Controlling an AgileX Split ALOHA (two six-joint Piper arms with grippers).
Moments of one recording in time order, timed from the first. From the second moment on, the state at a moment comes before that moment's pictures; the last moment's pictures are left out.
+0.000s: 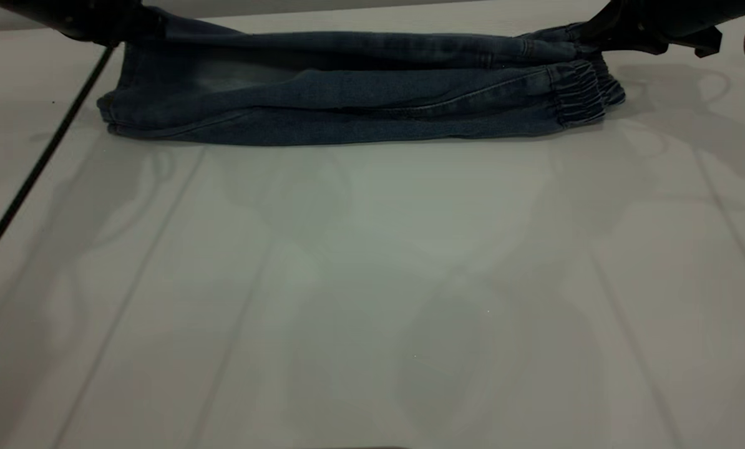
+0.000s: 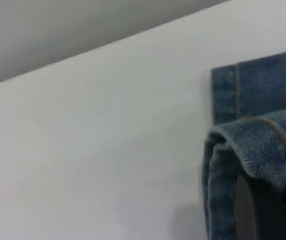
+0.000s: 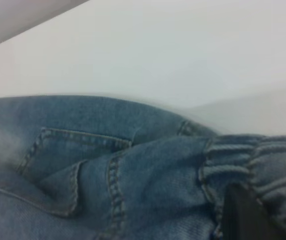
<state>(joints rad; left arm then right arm) -0.09 2.21 -1.28 -0.46 -0.32 0.70 -0.07 2.33 -1.35 1.80 0.50 -1.41</state>
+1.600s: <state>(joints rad) -0.25 2.14 -1.33 -0.47 0.21 0.60 -0.07 2.35 -1.46 1.31 0.55 -1.17</state>
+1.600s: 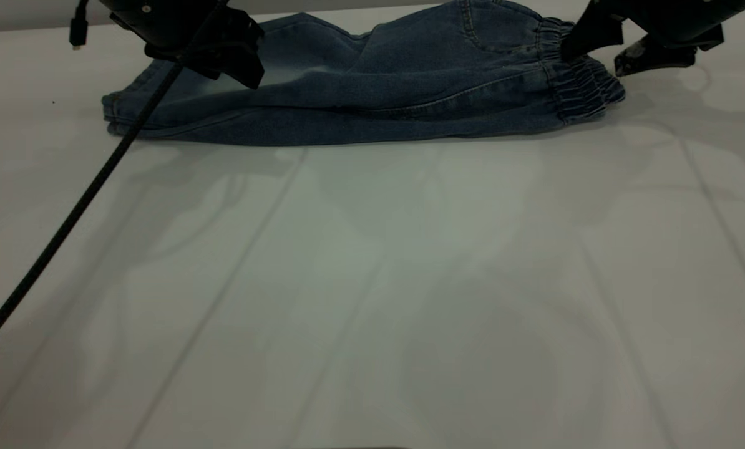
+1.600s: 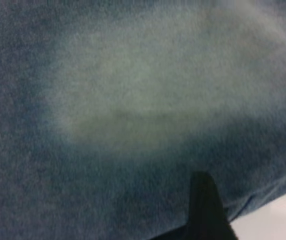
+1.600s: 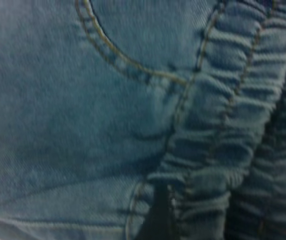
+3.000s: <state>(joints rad) -0.42 2.48 -1.66 -0.48 0.03 0.57 -0.06 2.45 -1.50 1.39 0.80 -1.22</state>
